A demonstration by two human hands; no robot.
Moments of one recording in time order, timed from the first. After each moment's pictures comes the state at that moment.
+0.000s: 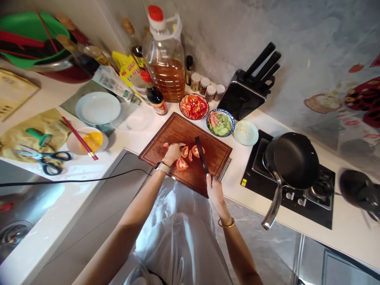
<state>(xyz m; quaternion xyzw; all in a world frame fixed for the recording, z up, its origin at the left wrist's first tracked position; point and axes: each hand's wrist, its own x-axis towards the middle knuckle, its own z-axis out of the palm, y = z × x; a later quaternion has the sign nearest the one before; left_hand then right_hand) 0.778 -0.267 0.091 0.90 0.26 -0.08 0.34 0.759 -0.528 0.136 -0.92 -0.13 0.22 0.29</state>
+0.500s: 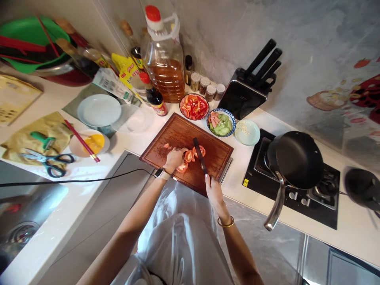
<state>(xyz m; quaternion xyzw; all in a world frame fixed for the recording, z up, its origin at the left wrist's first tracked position) 0.755 -0.282 0.093 0.93 0.21 -0.08 0.28 0.757 -0.524 0.128 -0.92 -0.14 0.23 0.28</state>
